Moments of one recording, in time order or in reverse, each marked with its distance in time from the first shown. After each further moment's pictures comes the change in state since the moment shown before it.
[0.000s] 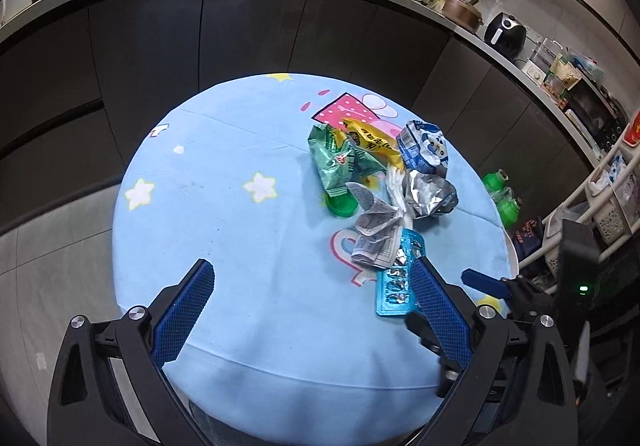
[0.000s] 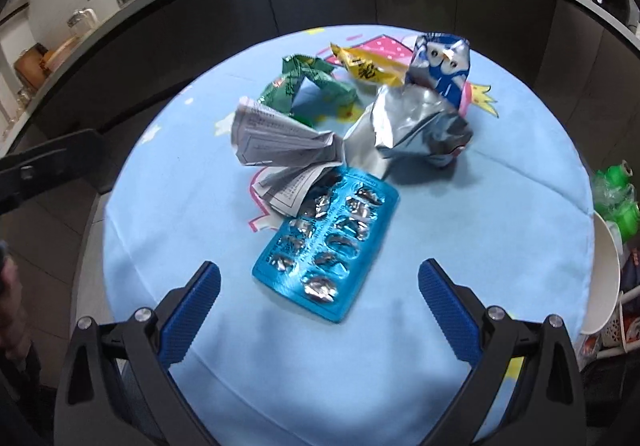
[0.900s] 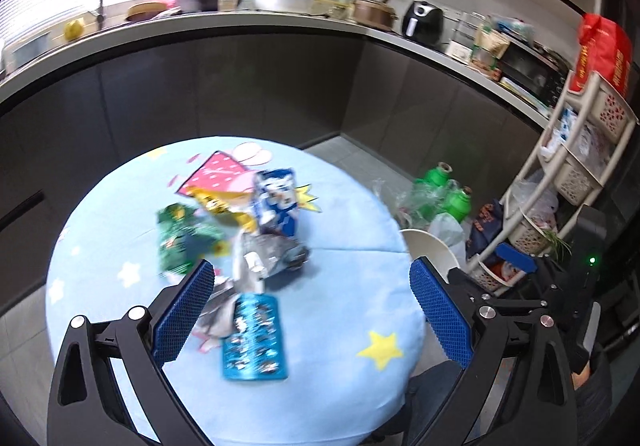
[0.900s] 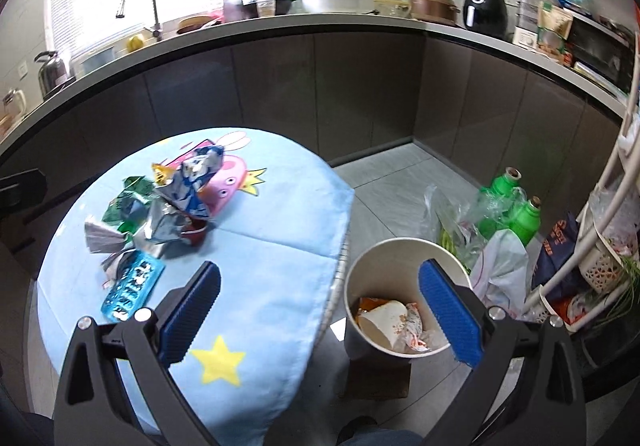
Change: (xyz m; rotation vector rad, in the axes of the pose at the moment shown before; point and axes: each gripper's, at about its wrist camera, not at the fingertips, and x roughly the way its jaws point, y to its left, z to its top) left arm -0.003 -0.163 0.027 0.224 -0.106 -0.110; right arm -0.125 -0.165 -0.026 0.157 -0.304 -0.285
